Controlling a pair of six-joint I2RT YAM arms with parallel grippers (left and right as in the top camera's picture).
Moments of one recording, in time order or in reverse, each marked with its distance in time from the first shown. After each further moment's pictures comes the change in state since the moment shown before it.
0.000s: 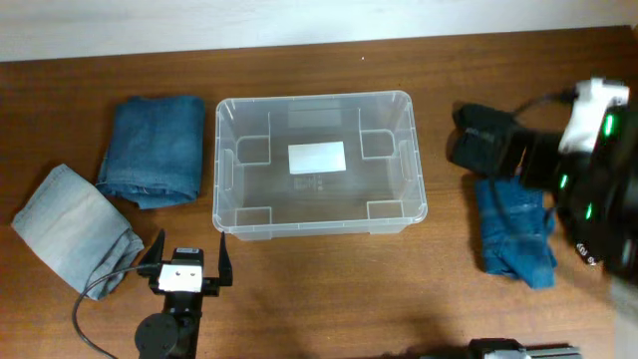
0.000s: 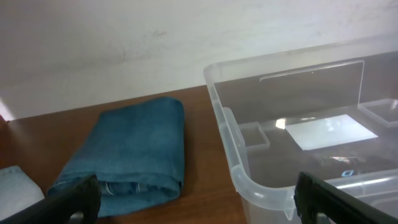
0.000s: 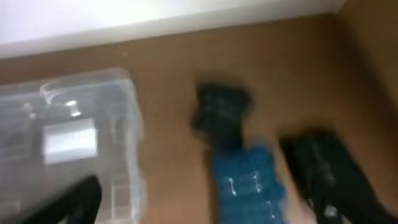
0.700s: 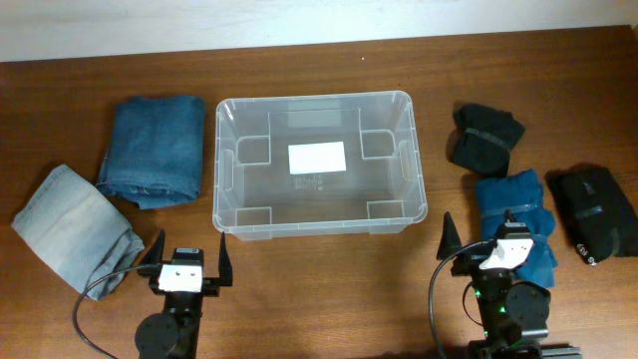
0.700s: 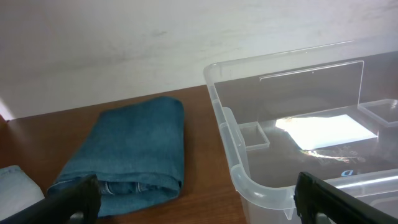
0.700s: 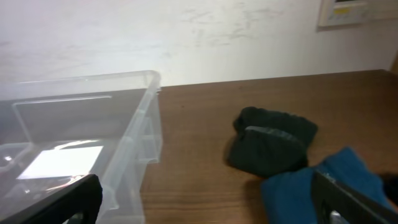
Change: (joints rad) left arm 0.000 0.001 0.001 -0.002 0.000 -0.003; right arm 0.097 -1.231 -1.722 1.180 -0.064 0.005
